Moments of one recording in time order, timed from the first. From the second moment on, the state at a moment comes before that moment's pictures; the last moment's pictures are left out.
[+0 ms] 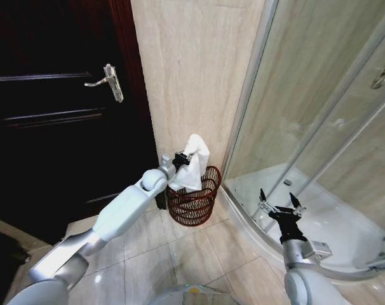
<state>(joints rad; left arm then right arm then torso) 0.40 -1.09 0.23 -1.49 -0.63 0.22 0.04 -1.69 1.60 0.75 2.35 0.10 -0.10 -0.04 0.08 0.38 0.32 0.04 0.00</state>
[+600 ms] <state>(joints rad) 0.16 -1.21 0.41 -1.24 -0.68 0.43 0.16 -1.68 1.61 0.76 2.31 0.13 -0.06 0.02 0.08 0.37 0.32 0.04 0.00</state>
